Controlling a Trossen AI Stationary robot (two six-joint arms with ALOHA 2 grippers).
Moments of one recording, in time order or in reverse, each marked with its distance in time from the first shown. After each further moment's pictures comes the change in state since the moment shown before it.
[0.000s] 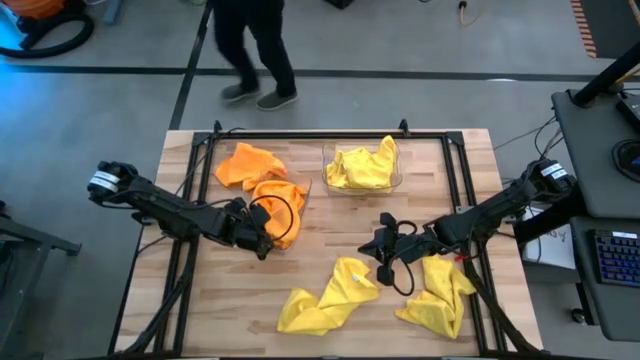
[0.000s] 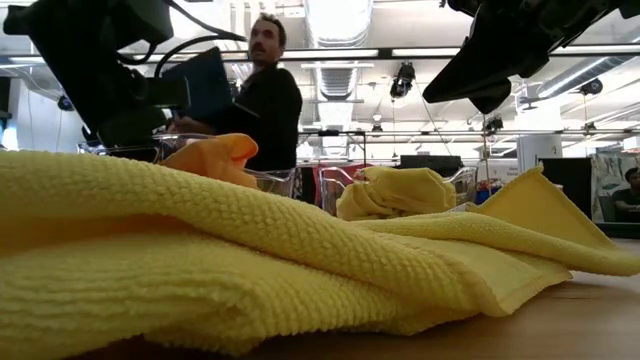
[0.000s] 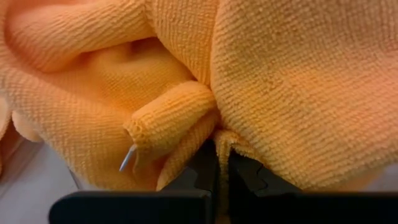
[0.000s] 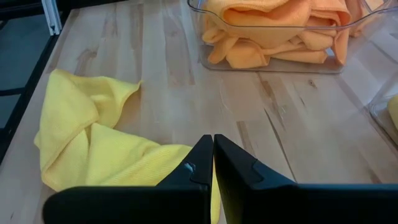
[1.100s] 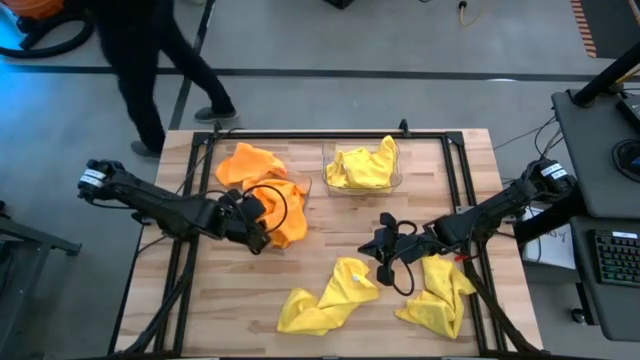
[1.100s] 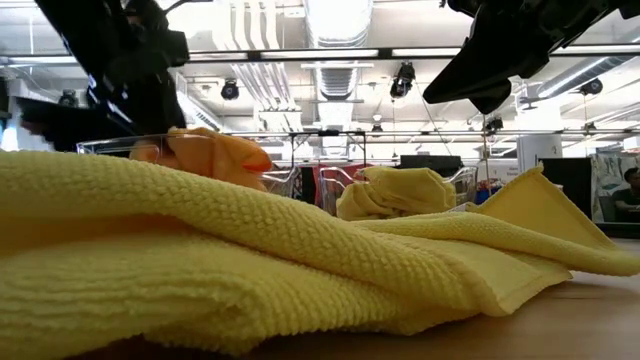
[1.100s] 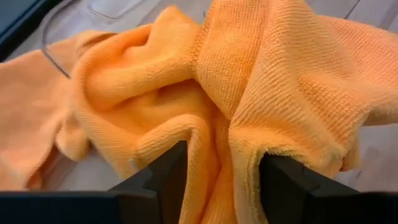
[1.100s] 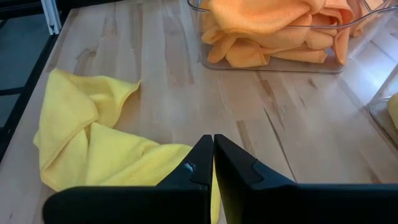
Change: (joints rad) left arm 0.000 -0.137 0.106 -0.143 -0.039 0.038; right arm 0.000 0.000 -0.001 0.000 0.000 0.000
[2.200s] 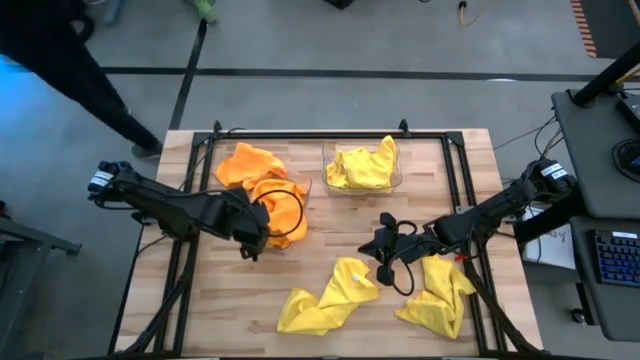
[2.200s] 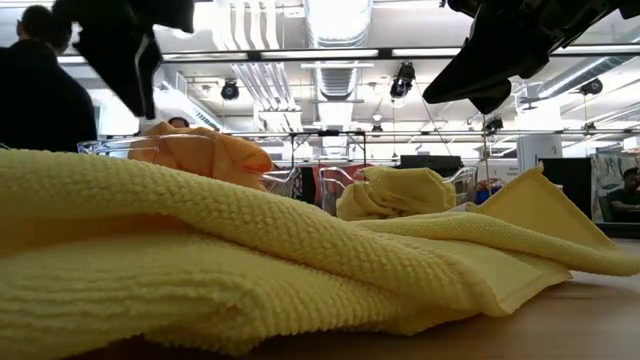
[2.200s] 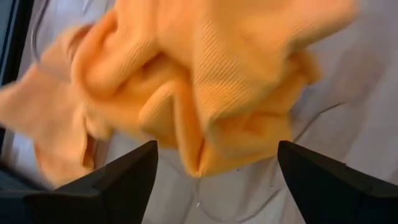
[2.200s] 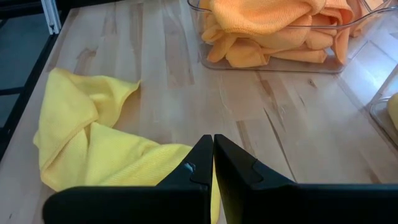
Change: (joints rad) left arm -0.013 0.135 0.329 -0.414 0.192 0.225; right arm 0.000 0.000 0.000 0.000 0.000 -0.001
